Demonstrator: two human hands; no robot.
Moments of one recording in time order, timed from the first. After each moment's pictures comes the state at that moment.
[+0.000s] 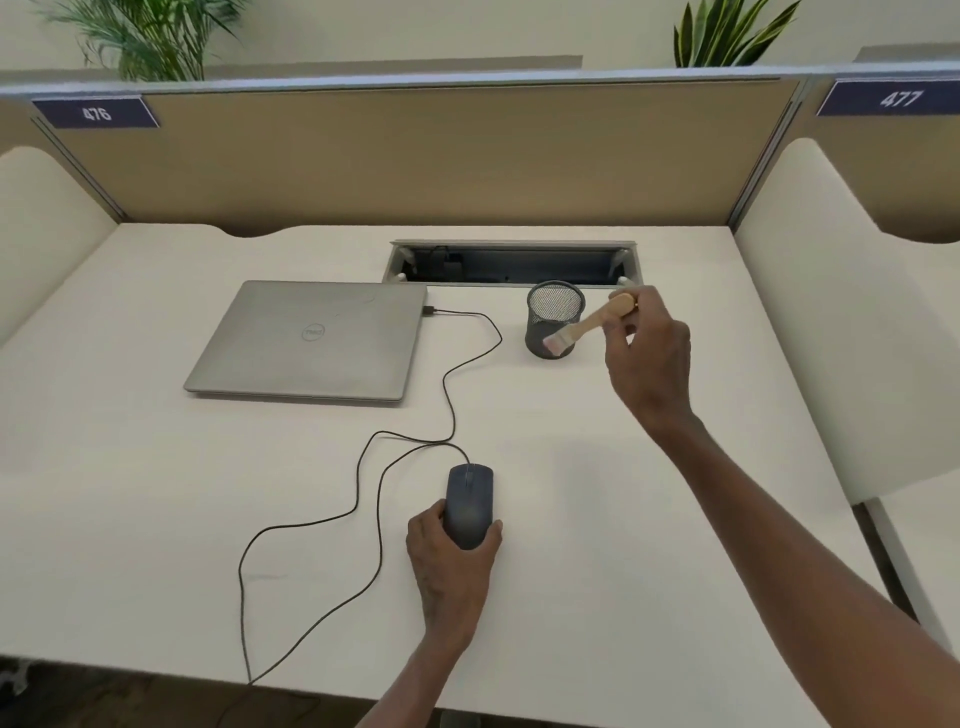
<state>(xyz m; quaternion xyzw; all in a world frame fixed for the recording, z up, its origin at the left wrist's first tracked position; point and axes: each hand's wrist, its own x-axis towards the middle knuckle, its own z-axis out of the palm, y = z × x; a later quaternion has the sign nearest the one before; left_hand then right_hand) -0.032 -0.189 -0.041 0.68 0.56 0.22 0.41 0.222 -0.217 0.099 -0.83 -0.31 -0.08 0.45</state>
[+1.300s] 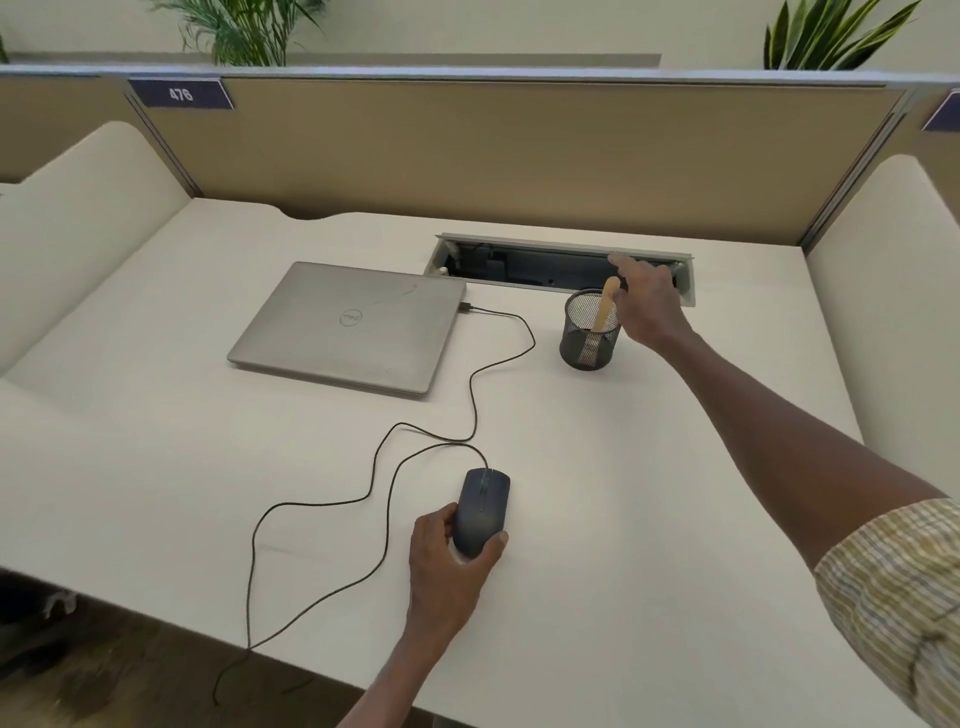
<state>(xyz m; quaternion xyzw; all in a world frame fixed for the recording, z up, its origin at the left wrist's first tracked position) -0.046 -0.183 -0.045 0.68 0.53 0.21 0.45 0.342 -0.116 0.053 -0.87 -0.41 0.05 0.26</state>
